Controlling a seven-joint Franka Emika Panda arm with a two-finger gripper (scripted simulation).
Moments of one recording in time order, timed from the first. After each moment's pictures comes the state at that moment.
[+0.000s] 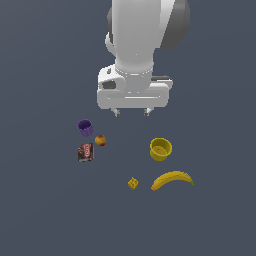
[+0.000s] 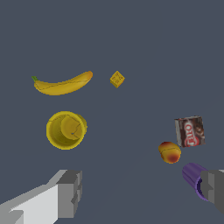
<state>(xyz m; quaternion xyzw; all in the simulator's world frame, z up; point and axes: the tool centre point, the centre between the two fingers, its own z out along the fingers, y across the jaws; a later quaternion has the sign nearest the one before) 0.001 0.014 0.303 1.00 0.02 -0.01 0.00</state>
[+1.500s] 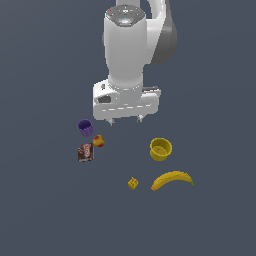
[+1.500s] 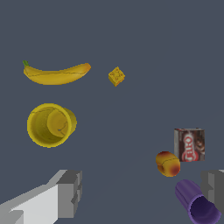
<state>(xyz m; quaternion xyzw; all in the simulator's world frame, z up) 0.003 -0.007 0.266 1.00 0.08 0.00 0.00</state>
